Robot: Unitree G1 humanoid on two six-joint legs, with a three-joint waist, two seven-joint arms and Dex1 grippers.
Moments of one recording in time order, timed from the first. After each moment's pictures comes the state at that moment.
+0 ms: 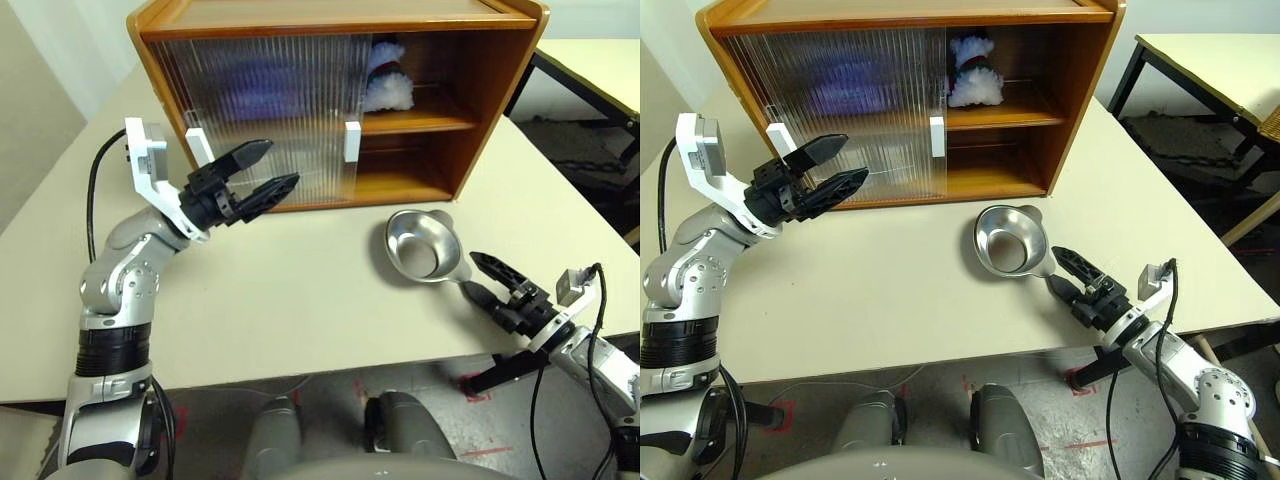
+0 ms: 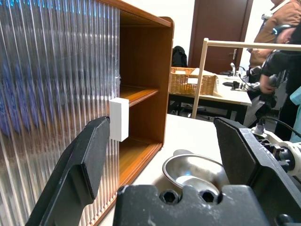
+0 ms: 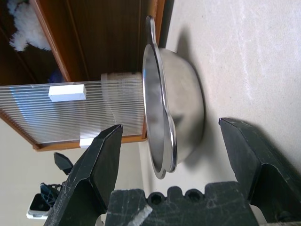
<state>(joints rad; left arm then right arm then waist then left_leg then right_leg) -0.41 0.50 0.19 -0.11 -0.71 0.39 -0.93 0.06 -0.41 -0.46 0.12 1.68 0.98 0.14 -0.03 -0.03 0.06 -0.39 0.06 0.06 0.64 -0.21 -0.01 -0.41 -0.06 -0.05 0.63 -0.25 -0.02</state>
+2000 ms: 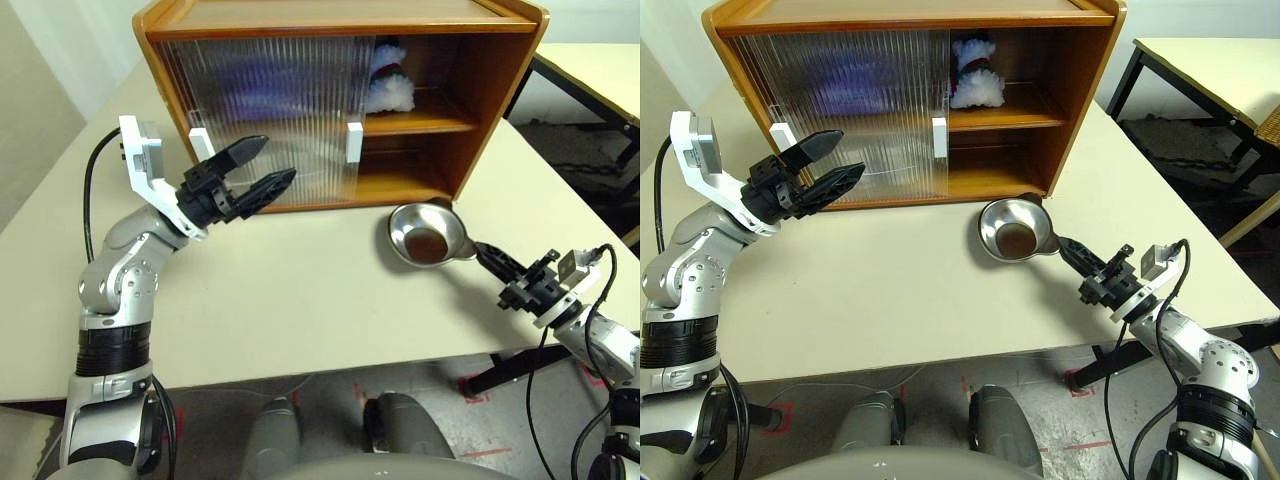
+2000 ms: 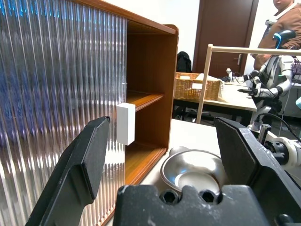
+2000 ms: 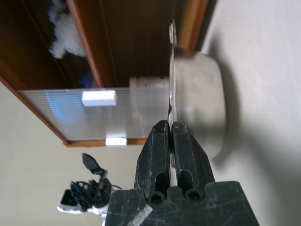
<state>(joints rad) -0.41 0.49 0.20 -0.11 -0.70 0.38 -0.92 -0.15 -0.41 -0.60 0.34 1.56 1.12 0.26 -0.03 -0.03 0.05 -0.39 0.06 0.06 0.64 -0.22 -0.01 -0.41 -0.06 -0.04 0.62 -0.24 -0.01</state>
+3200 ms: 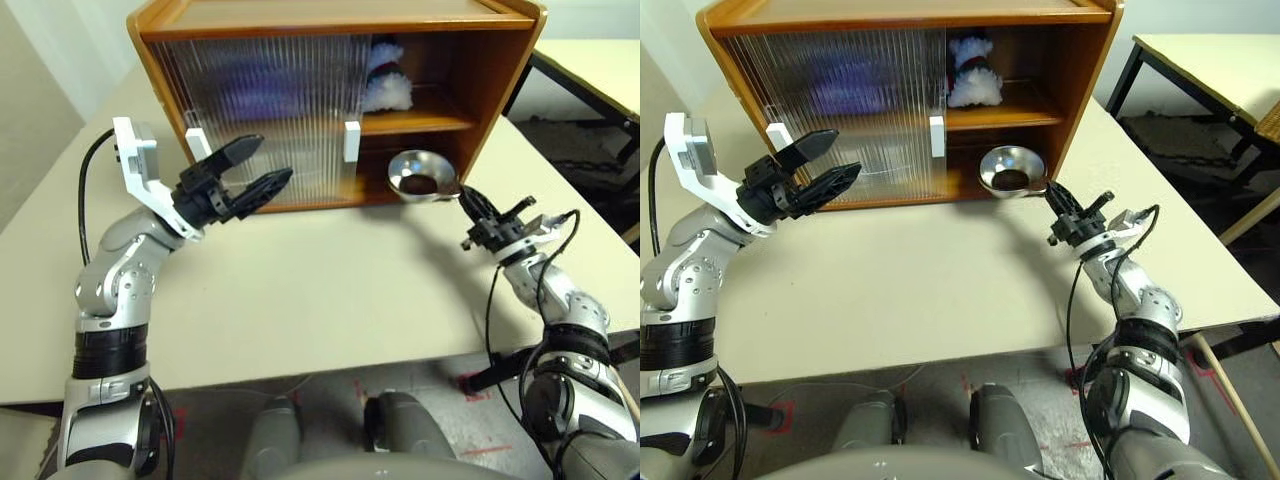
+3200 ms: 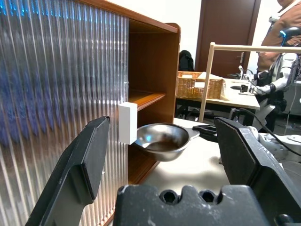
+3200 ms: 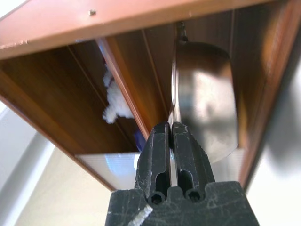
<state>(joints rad) -0.40 0.50 0.22 -0.11 -0.70 0.37 -0.91 -0.51 -0.25 -0.68 0.67 1.50 0.91 0.27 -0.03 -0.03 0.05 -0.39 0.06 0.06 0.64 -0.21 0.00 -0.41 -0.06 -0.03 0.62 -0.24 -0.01</state>
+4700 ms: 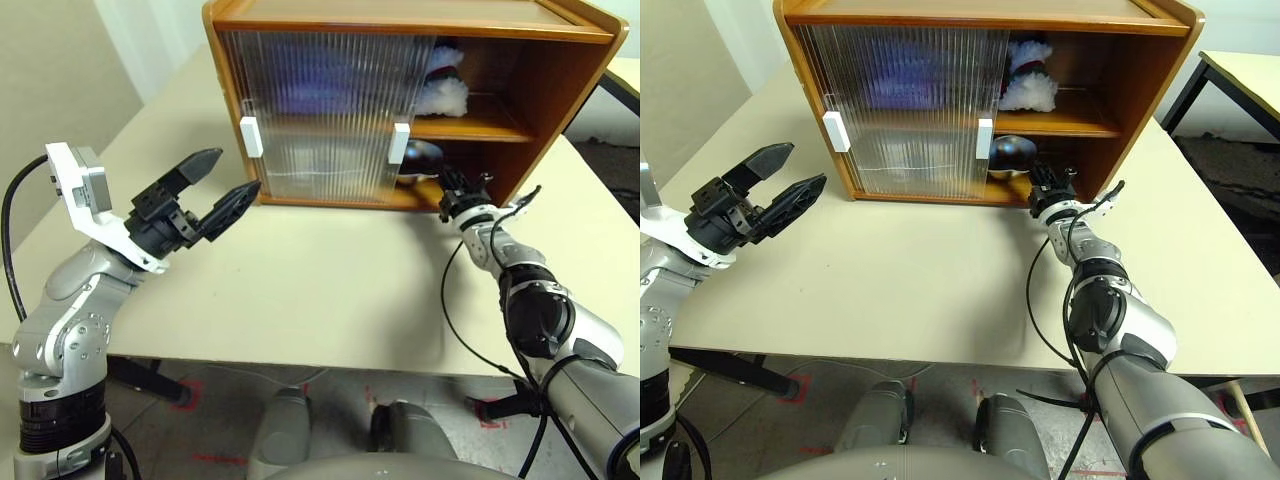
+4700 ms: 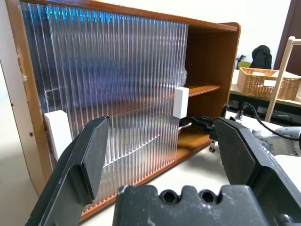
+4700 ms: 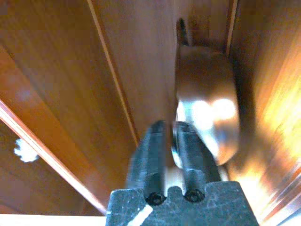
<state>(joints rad) -0.16 0.57 0.36 -0.42 -0.79 0.44 -0.71 -0.89 -0.25 -0.81 1.26 0.99 0.41 0.57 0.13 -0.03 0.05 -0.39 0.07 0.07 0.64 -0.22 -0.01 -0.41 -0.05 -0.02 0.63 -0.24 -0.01</state>
